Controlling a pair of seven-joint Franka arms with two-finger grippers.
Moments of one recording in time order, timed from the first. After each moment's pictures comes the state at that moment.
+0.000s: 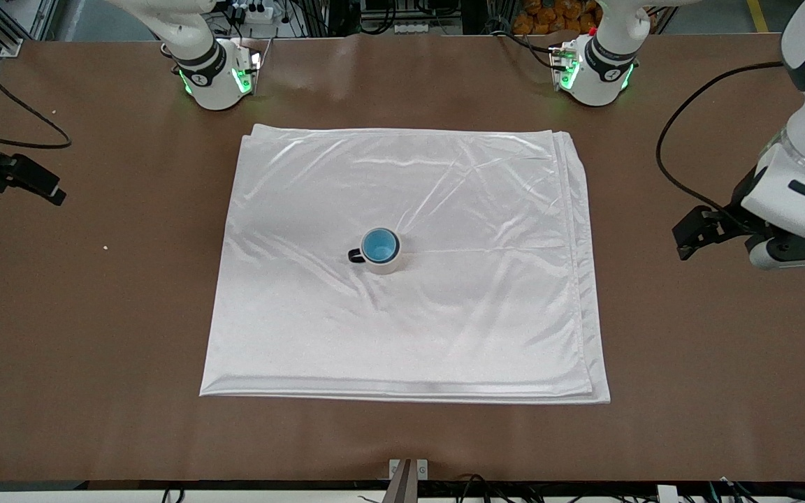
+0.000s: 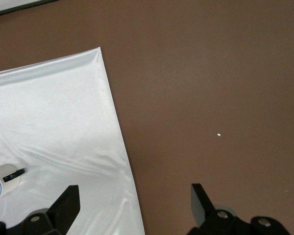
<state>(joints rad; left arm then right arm) -0.03 0.20 -0.19 -1.35 0.14 1.70 -0.26 -0.12 -0.02 0.10 -1.59 0.00 1.61 0.22</state>
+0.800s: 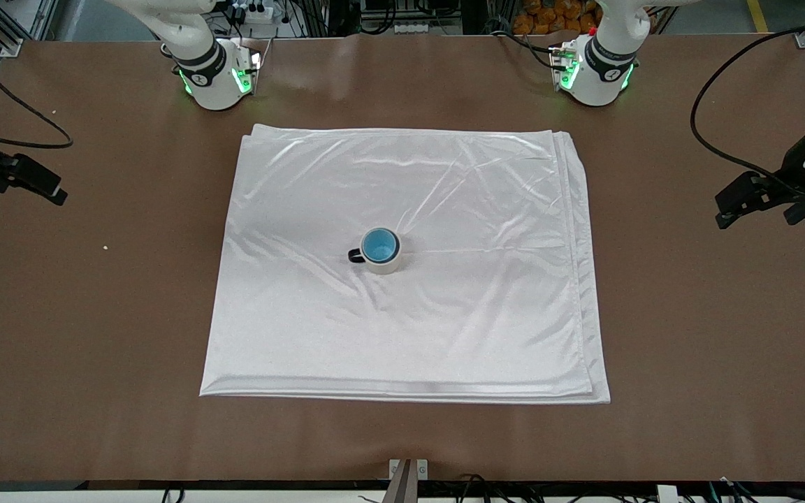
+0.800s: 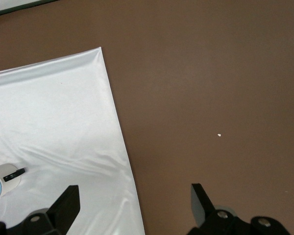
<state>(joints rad) -0.03 0.09 -0.09 -1.46 0.06 1.68 -0.15 -0.12 -0.02 0.10 -1.59 0.00 1.61 0.22</state>
